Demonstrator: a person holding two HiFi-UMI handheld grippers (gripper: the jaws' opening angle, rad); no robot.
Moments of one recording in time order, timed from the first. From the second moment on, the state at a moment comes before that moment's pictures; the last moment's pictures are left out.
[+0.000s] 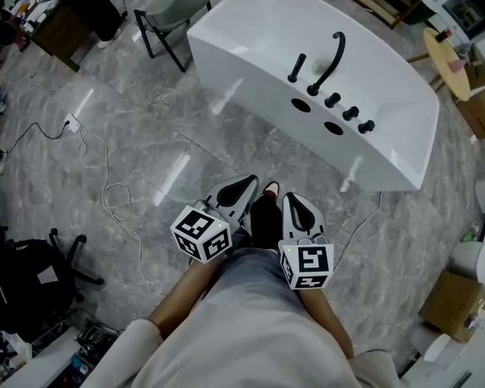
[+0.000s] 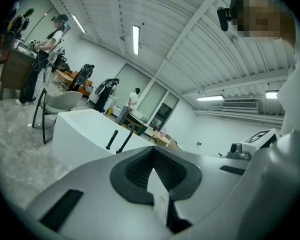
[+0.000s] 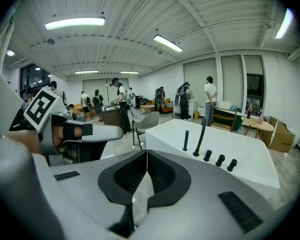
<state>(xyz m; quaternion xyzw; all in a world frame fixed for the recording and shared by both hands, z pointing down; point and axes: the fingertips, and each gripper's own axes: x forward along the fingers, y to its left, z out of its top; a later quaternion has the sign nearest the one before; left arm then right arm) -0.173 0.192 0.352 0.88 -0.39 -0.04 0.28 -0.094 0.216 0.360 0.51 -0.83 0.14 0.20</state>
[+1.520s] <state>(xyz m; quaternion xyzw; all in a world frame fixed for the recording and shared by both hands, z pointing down) -0.056 -0.023 0.355 0.88 -0.42 0.01 0.22 0.016 -0.011 0.349 0.51 -0.84 0.13 0.15</state>
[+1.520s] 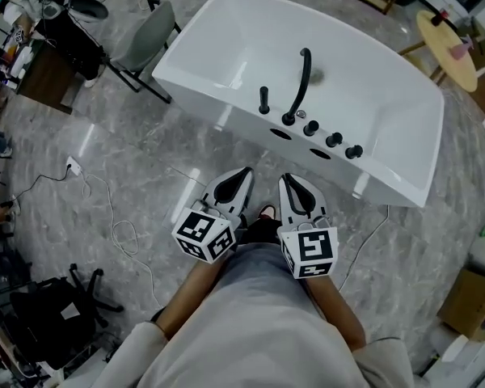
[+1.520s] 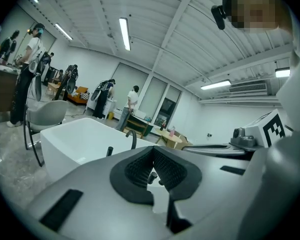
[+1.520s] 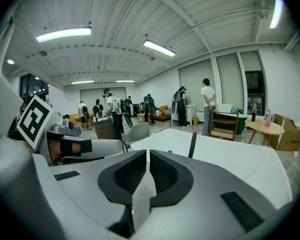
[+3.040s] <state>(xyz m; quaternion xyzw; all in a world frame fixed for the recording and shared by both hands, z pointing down) -0.035 -0.213 0.524 0.86 -0.47 0.10 0.20 0.038 -0.174 0.446 0.57 -0.77 0.25 0.13</state>
